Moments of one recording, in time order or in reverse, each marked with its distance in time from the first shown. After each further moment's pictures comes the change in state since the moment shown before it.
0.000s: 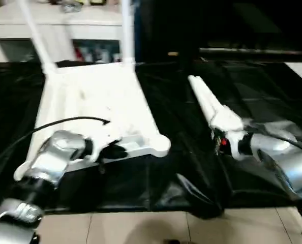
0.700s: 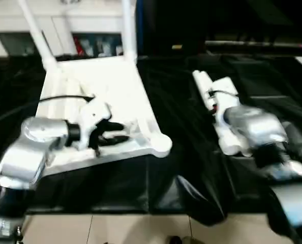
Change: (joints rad) left arm 0.095 0.051 0.146 -0.531 -0.221 0.316 0.001; right arm -0.442 0.326 -0.163 0.795 -0.017 0.060 -0.467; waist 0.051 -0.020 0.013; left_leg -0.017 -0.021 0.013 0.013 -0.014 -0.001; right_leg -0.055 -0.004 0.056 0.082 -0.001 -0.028
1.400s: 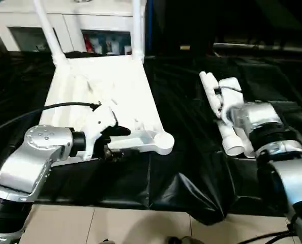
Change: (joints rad) left arm 0.031 0.014 -0.040 -0.086 -0.039 0.081 0.031; right arm -0.124 -0.033 -0.087 0.301 0.003 -0.010 -0.046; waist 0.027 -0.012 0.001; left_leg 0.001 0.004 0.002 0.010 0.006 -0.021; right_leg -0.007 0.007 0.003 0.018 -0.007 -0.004
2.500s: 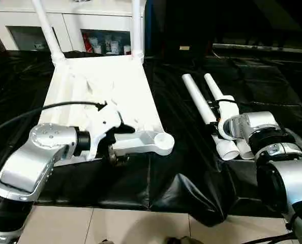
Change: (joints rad) left arm -0.026 0.016 -0.028 -0.027 -0.032 0.022 0.038; right arm 0.007 0.014 -0.047 0.079 0.022 0.040 0.095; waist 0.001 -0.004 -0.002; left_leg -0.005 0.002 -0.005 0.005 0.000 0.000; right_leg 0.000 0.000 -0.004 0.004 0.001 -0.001
